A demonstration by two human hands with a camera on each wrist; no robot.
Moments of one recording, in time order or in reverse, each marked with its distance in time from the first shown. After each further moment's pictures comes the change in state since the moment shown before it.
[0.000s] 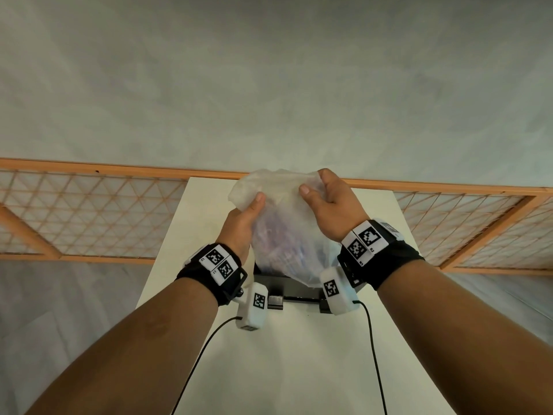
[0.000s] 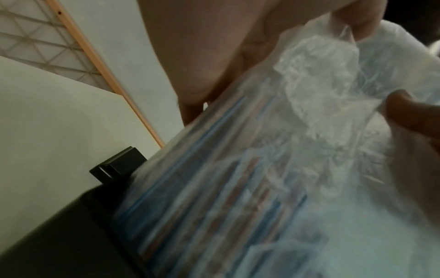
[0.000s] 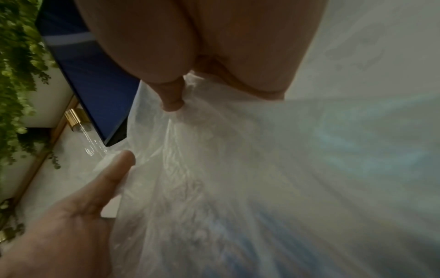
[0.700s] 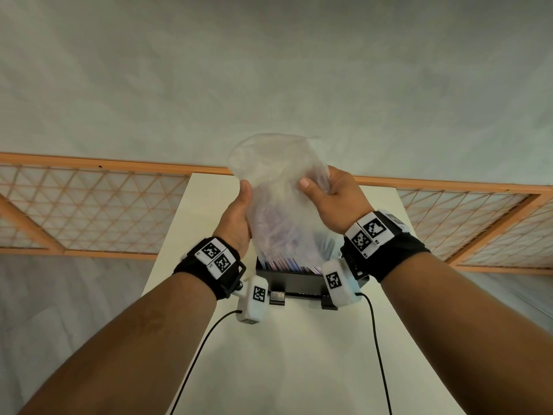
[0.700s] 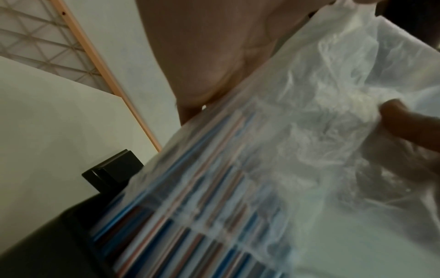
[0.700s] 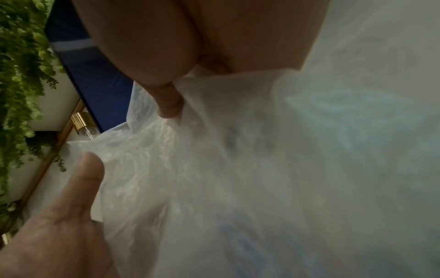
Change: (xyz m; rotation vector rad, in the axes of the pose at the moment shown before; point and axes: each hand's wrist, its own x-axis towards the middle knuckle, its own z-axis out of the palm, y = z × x) left_hand -0.009 0.013 0.001 -0.063 -0.123 0.022; right_hand 0.003 -0.002 -0.001 0.060 0.005 -0.046
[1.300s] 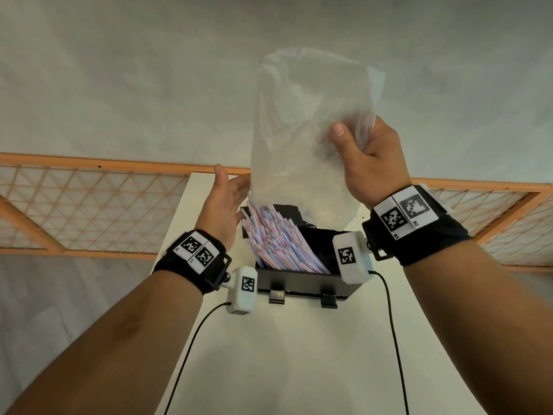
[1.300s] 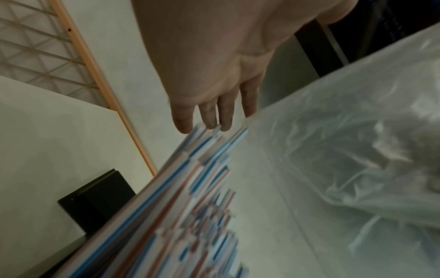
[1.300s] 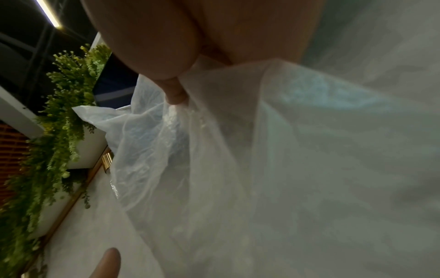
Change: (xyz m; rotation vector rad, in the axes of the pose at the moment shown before) left_hand 0.007 0.021 -0.019 0.164 0.169 -0.072; right_hand 0.013 -0.043 -0.040 0.060 0.262 -0.273
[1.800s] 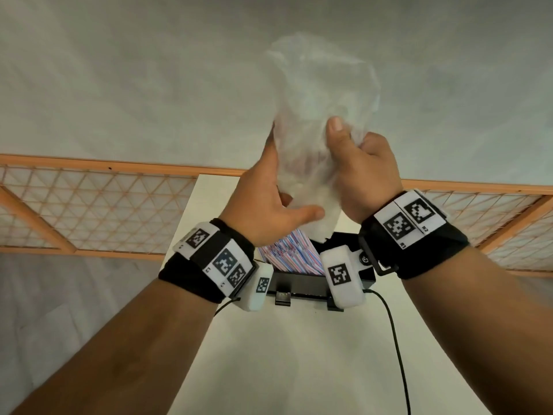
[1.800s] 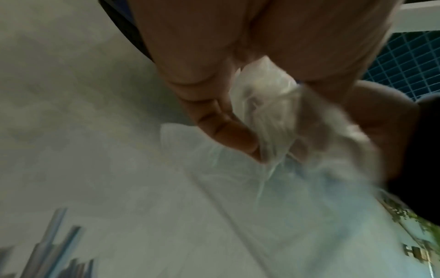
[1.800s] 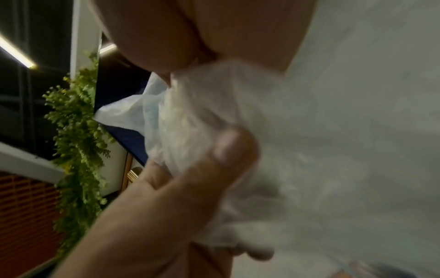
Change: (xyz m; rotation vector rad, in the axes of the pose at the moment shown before) left_hand -0.041 0.047 0.051 0.540 -0.170 0.573; right_hand -0.012 -0.025 0.026 0.399 -0.040 0.241
